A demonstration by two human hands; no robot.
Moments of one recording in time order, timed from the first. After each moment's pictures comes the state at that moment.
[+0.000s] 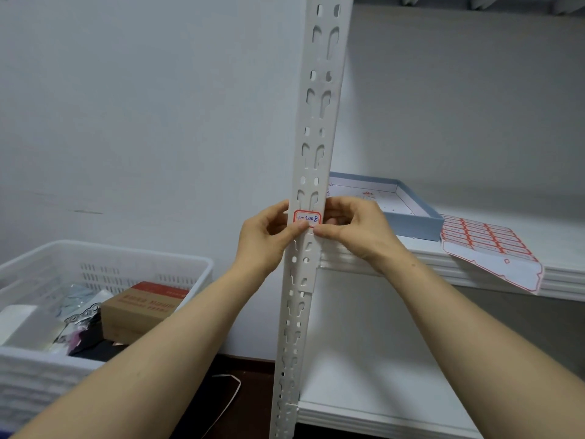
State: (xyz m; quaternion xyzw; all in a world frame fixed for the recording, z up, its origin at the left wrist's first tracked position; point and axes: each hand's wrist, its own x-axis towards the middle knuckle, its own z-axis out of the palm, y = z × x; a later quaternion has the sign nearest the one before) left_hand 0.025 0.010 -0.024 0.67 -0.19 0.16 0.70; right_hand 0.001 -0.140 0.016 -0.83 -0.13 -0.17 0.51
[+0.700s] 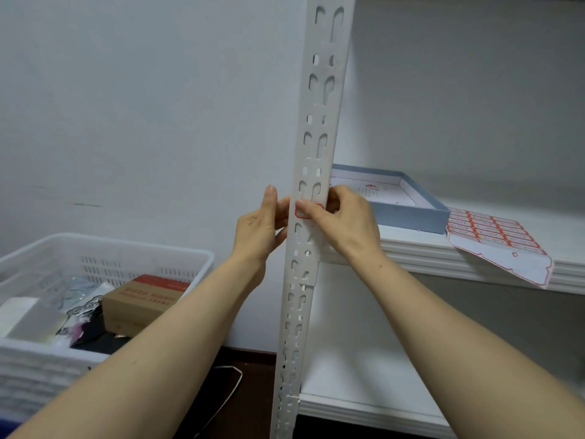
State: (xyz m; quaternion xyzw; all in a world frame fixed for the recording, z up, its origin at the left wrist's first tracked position) left_hand 0.025 0.010 -0.020 0.60 -0.11 0.09 0.79; right_hand 0.013 -0.116 0.008 -0.87 -0.03 -0.30 0.38
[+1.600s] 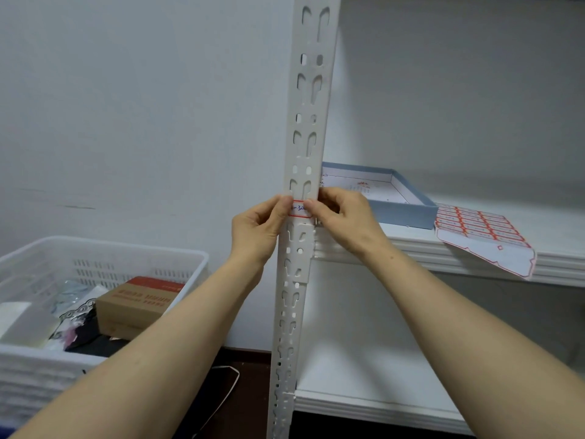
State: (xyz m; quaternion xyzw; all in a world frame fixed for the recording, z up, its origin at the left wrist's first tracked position) left_hand 0.024 -0.001 -0.024 0.59 -0.13 0.14 0.79; right_hand 0.010 -0.138 0.009 -0.86 -0.14 -0.24 0.42
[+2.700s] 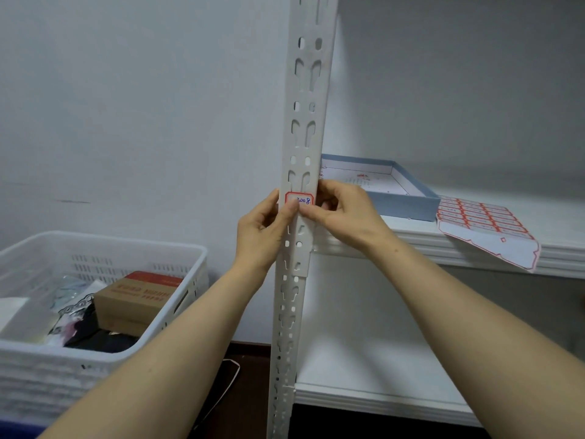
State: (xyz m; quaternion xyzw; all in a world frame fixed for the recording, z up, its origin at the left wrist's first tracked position) left_hand 0.016 -0.004 -0.035 0.62 -0.20 0.16 0.74; right_hand 0.014 -0.139 0.006 -0.88 -0.15 -0.23 0.39
